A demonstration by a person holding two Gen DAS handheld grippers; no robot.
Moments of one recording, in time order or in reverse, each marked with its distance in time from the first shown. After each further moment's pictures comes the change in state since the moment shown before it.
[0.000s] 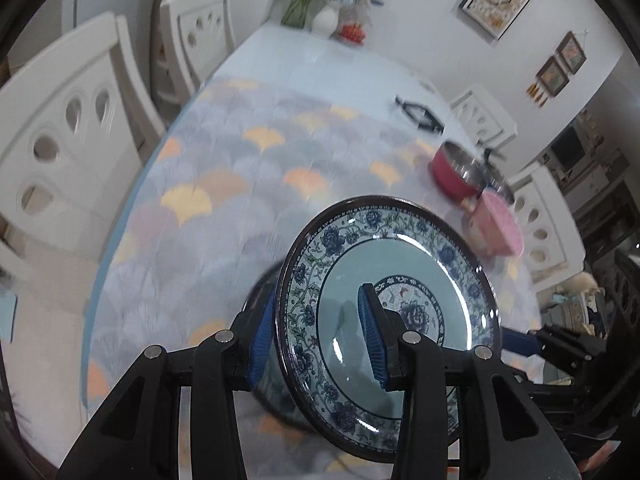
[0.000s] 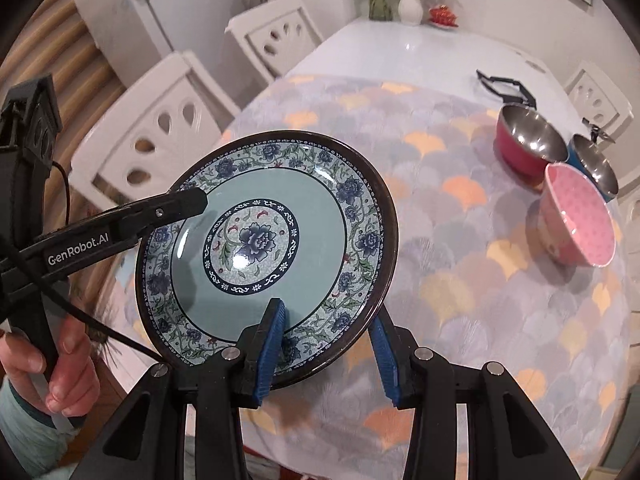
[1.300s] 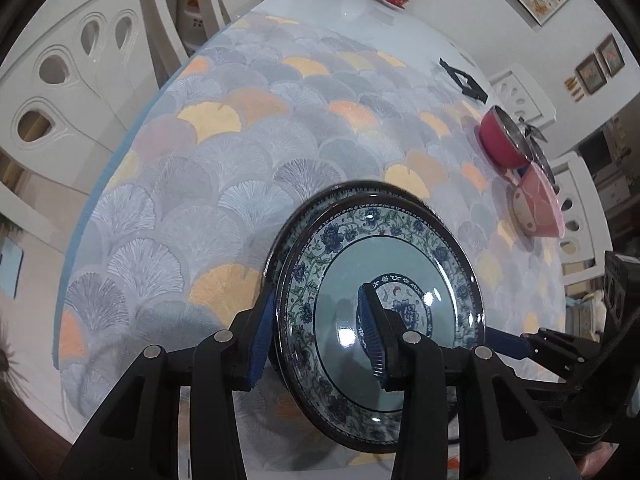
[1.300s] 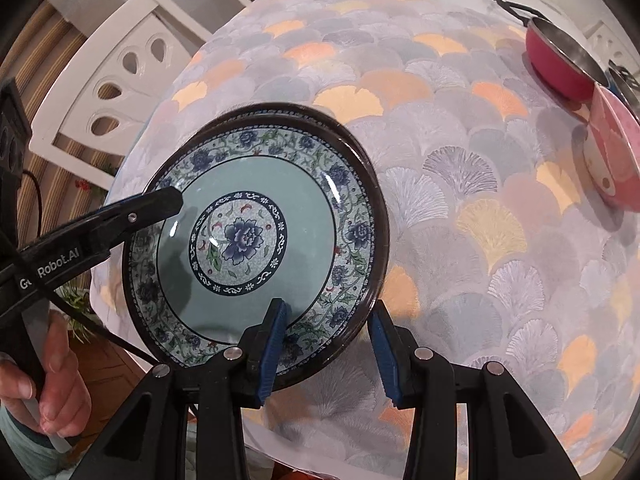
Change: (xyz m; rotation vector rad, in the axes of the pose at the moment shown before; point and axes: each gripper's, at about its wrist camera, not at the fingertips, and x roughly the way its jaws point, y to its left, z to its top) left arm 0.040 0.021 -0.027 -0.103 0.104 0.061; right arm 0.064 -0.013 -0.016 0.075 0.189 0.025
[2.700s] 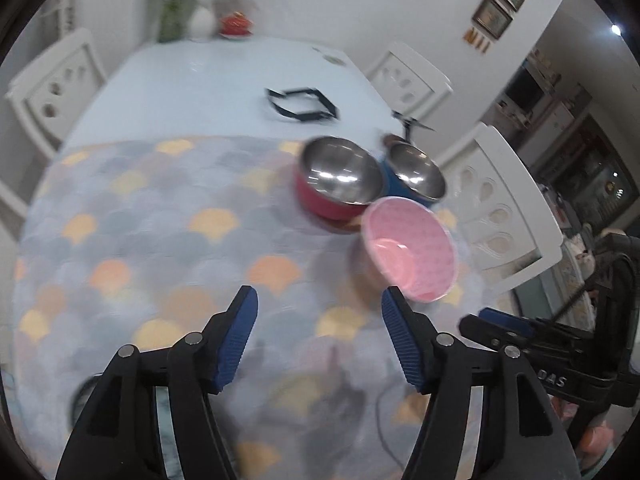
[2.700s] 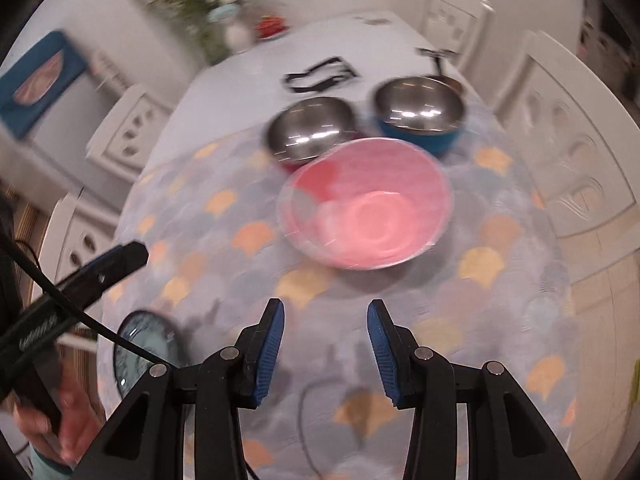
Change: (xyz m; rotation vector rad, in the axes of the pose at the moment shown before) left arm 0.034 -0.254 0.086 0.326 -0.041 -0.160; right arm -0.133 -0.231 0.010 0.423 -0.270 -0.056
